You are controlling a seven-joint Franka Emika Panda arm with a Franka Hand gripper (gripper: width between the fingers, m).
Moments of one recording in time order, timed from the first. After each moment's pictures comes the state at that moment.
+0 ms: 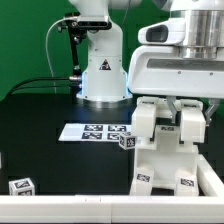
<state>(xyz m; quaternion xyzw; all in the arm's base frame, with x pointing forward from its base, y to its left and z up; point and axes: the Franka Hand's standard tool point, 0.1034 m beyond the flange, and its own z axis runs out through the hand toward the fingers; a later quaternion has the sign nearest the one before) 0.585 0.108 0.107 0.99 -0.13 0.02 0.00</state>
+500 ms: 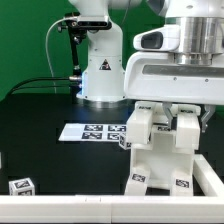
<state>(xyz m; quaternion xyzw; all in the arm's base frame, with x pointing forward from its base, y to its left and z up) 0.588 0.103 0.099 0.99 -0.13 0.03 0.00</state>
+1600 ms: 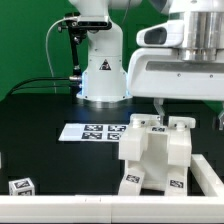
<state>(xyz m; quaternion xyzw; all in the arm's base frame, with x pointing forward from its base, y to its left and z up) 0.595 0.105 0.116 0.99 -0.13 0.03 0.00</state>
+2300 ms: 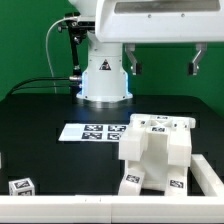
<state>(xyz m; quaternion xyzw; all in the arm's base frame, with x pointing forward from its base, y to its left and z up) 0.587 0.062 0.185 1.00 -0.09 0.02 -0.01</state>
